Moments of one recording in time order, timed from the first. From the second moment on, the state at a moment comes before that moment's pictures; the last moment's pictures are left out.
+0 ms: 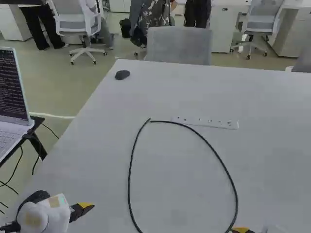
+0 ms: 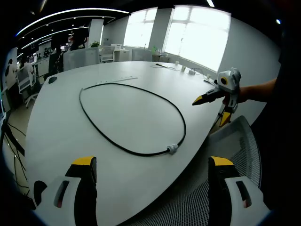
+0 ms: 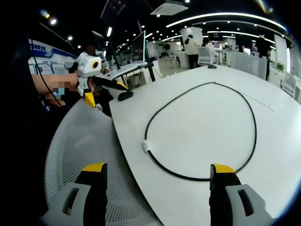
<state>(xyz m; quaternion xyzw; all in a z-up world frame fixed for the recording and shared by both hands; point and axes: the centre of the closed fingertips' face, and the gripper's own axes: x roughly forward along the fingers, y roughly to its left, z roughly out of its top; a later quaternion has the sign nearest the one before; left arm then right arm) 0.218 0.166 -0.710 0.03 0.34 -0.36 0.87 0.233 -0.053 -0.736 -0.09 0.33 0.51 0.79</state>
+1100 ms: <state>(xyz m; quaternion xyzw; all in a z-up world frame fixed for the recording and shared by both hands) 0.219 0.168 -0.722 0.03 0.35 -0.37 0.86 0.246 0.015 -0.757 -0.15 0.36 0.55 0.74</state>
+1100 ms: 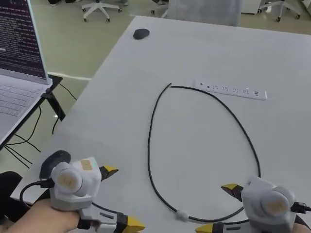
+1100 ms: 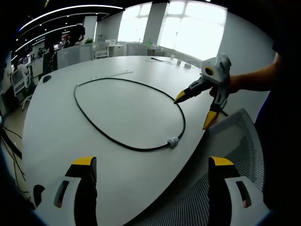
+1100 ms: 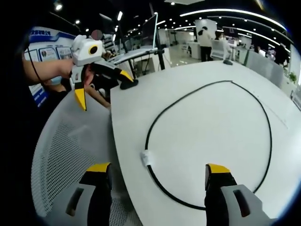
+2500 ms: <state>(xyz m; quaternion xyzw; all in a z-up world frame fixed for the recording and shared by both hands) 0.216 0.179 -0.732 0.02 0.36 -0.38 0.85 0.229 0.049 -0.819 -0.26 0.43 0.57 0.65</state>
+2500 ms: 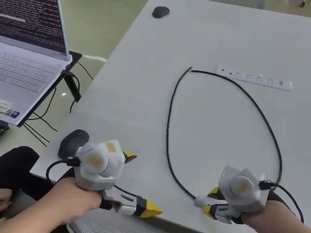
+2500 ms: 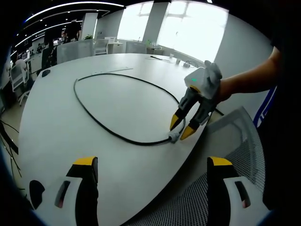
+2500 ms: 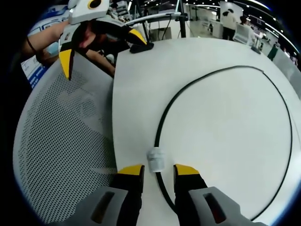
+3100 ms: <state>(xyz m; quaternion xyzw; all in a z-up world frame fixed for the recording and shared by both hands) 0.212 0.185 -0.729 0.01 0.36 -0.38 0.85 0.228 0.053 -0.824 -0.27 0.43 0.57 0.64</state>
